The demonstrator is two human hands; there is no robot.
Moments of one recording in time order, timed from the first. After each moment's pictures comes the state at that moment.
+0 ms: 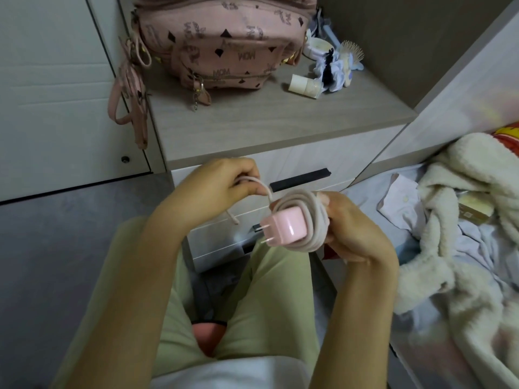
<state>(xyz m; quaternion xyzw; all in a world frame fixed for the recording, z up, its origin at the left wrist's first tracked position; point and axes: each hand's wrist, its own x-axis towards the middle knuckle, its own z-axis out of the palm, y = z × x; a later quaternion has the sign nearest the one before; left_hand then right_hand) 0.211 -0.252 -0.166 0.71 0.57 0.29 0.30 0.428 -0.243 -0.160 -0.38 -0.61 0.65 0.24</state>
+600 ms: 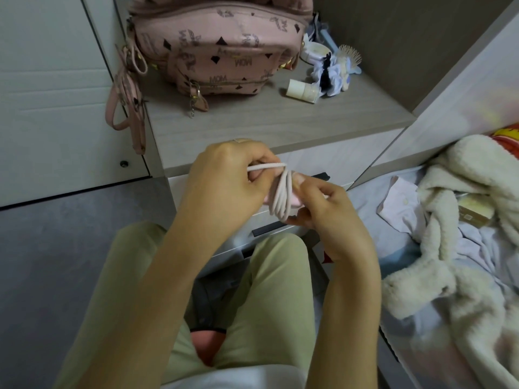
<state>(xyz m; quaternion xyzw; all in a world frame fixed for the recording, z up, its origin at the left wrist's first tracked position) 0.242 -0.270 -0.130 0.66 0.57 0.47 0.15 0.398 -0.241 -0.156 -0.48 -0.52 0.59 0.39</state>
